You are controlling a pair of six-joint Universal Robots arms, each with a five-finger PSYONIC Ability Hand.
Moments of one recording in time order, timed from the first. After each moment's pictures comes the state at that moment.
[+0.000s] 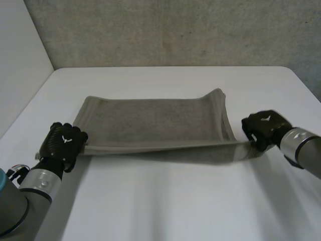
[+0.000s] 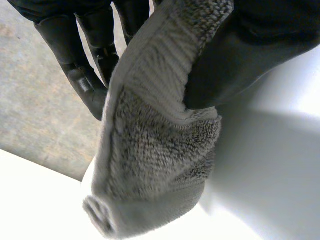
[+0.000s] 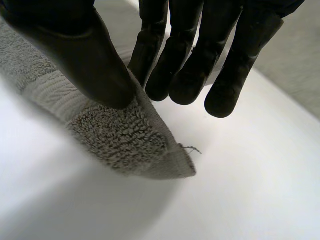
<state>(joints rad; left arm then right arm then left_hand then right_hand) 4.56 -1.79 -2.22 3.90 -1.37 3.88 1.68 -1.15 1.58 0.04 1.21 2.60 1.38 1.44 1.44 1.44 1.44 1.22 1.33 1.32 1.33 1.12</state>
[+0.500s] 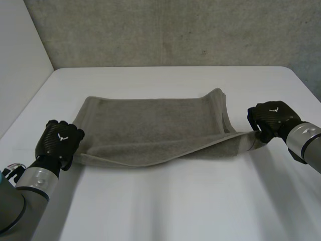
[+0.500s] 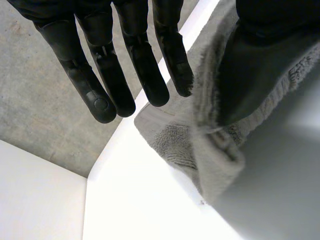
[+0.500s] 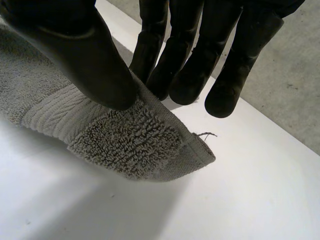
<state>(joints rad) 4.57 -1.78 -2.22 3.89 -1.37 3.86 1.66 -1.22 1.63 -0.04 1.20 2.69 1.08 1.08 1.09 1.09 1.08 1.22 1.33 1.32 1.33 1.12</state>
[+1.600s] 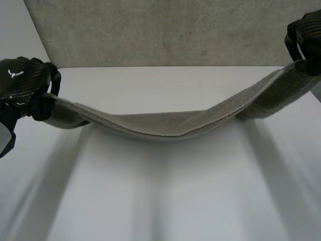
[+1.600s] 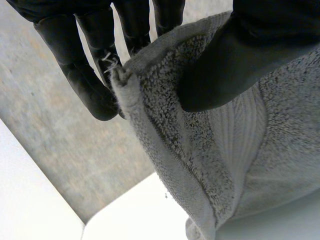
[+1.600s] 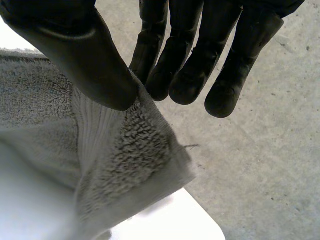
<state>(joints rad) 4.57 -1.34 -1.84 3.20 -1.36 3.40 1.64 -1.57 1.21 0.46 1.20 2.66 1.41 1.50 1.54 1.51 1.47 1.22 1.33 1.33 1.33 1.12</state>
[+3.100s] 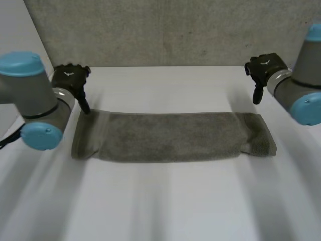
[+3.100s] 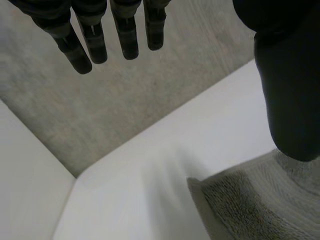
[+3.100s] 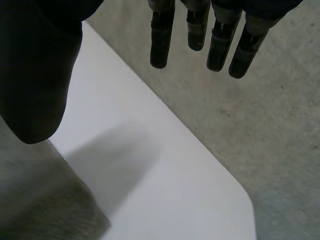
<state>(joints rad) 4.42 -2.21 -1.11 3.20 -1.67 3.44 1.80 -0.75 0.64 0.34 1.48 2.63 0.29 0.28 0.27 0.28 0.25 0.23 0.25 0.24 0.25 0.06</state>
